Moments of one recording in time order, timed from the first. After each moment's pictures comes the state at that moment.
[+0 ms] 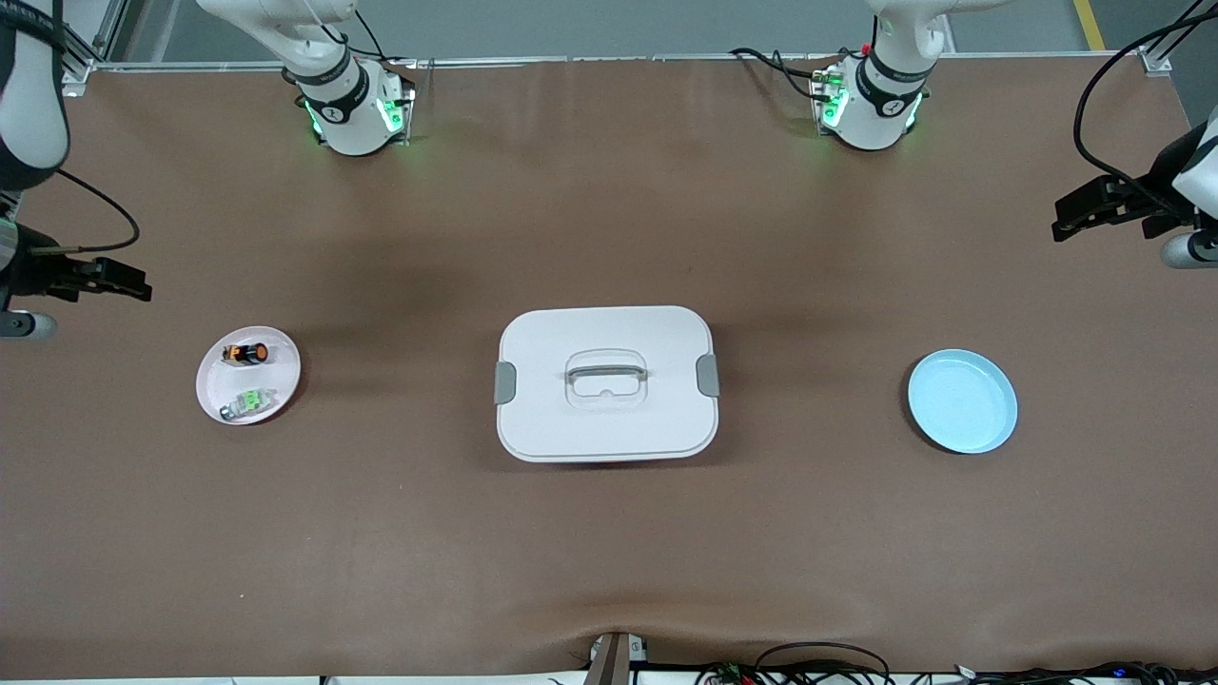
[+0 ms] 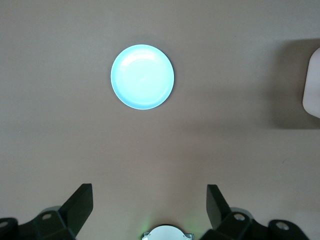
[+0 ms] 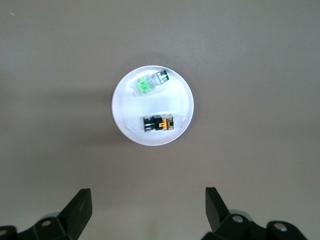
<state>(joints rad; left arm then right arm) 0.09 0.02 -0.13 -1.51 0.04 1.43 -0.03 -0.09 0.05 -0.13 -1.88 -0.05 1.81 -0.21</state>
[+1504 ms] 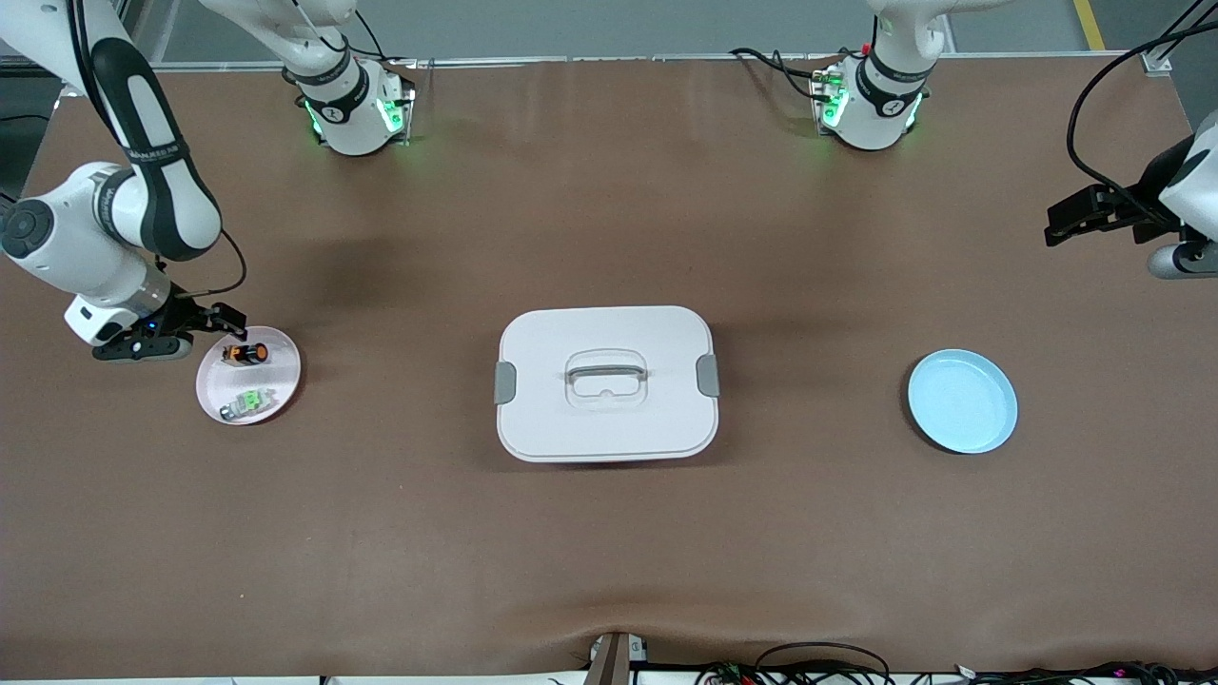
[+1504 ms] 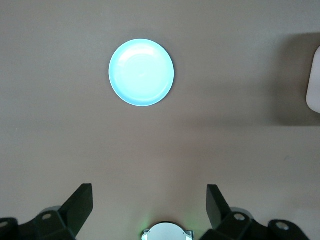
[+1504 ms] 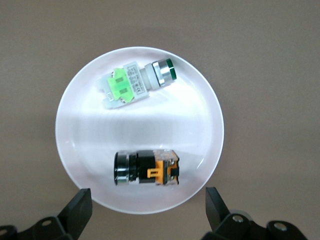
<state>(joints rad) 0.09 0.03 -0.13 -1.52 0.04 1.43 -0.03 -0.15 0.21 -0.13 -2.35 0.07 2.60 -0.42</state>
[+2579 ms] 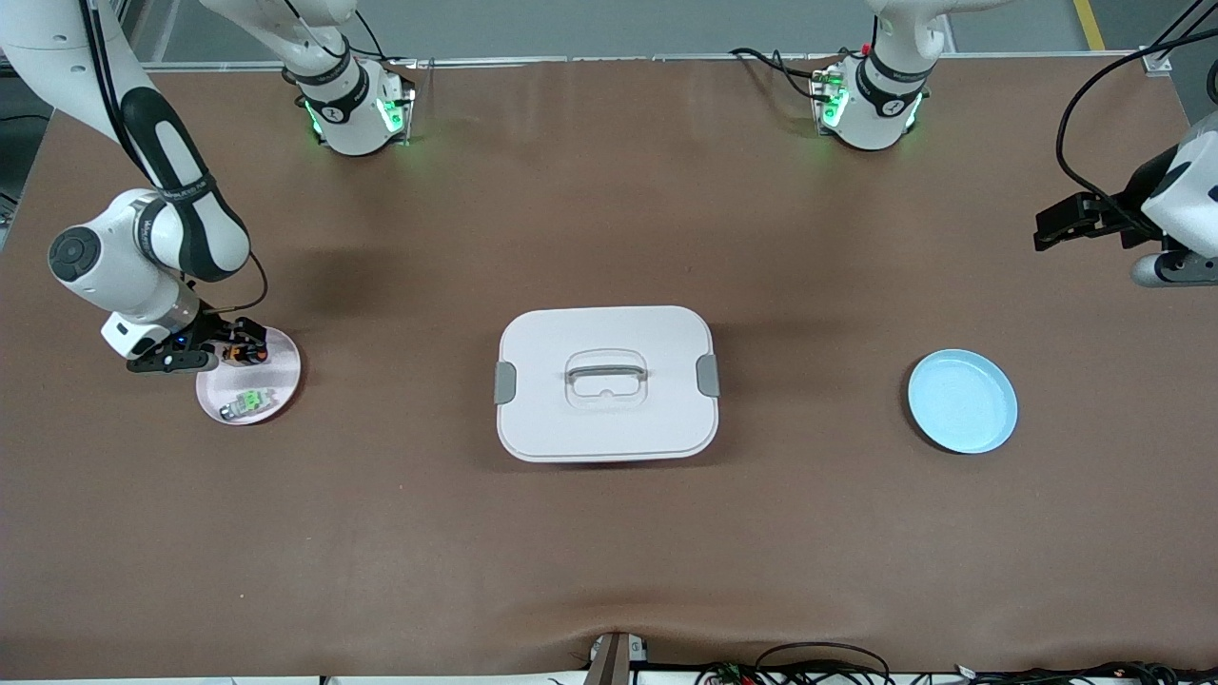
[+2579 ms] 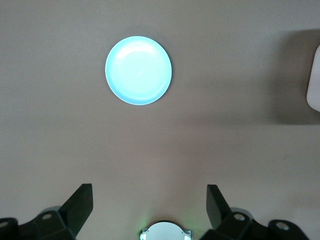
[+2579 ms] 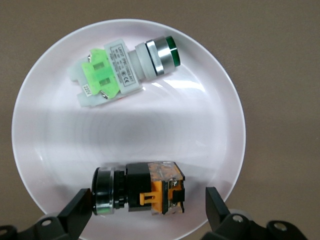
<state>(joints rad) 0.09 0.04 -0.13 -1.53 0.04 1.43 -0.04 -0.15 0.34 -0.12 -2.34 0.09 2.71 -0.42</state>
